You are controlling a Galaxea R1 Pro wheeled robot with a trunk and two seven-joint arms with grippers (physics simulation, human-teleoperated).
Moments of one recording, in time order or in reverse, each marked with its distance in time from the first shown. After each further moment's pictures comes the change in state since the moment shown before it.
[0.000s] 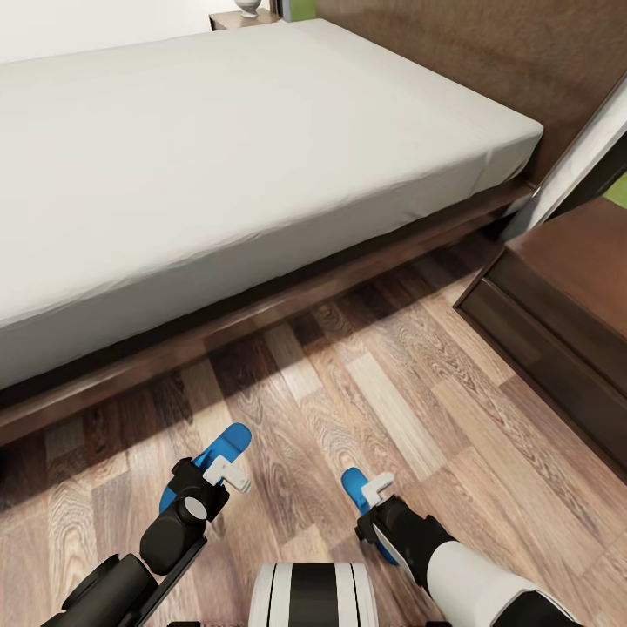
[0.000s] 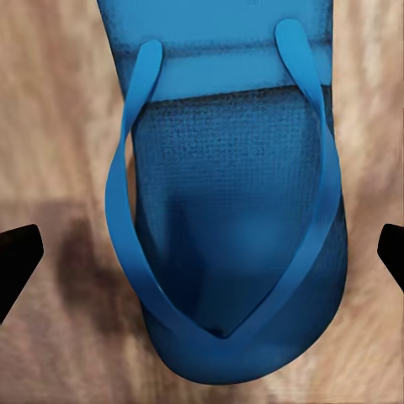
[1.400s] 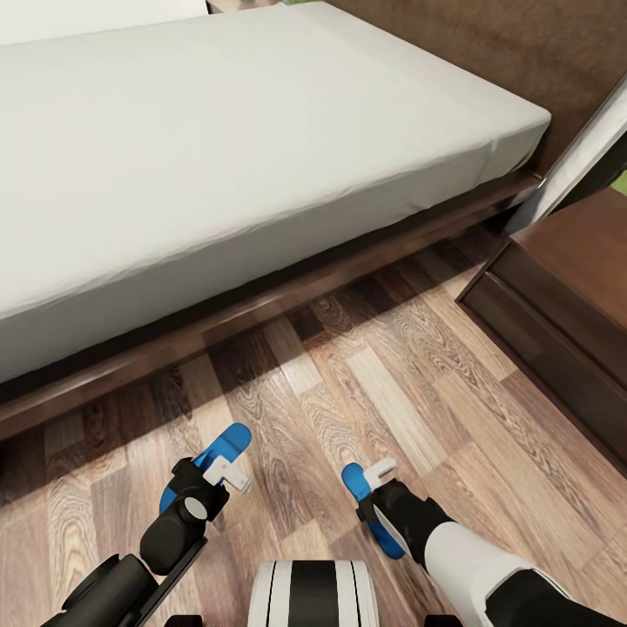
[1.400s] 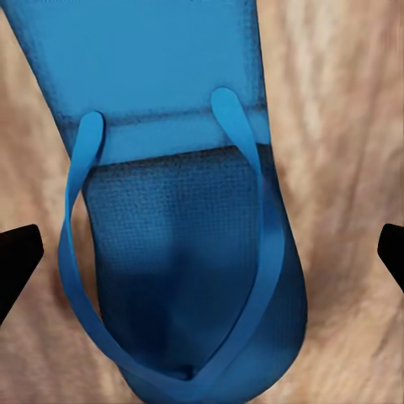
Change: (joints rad) left arm 0.000 0.000 -0.002 0.000 -0.002 0.000 0.001; right arm -0.059 0.003 -0.036 0.025 -0.002 0.006 -0.007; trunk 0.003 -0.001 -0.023
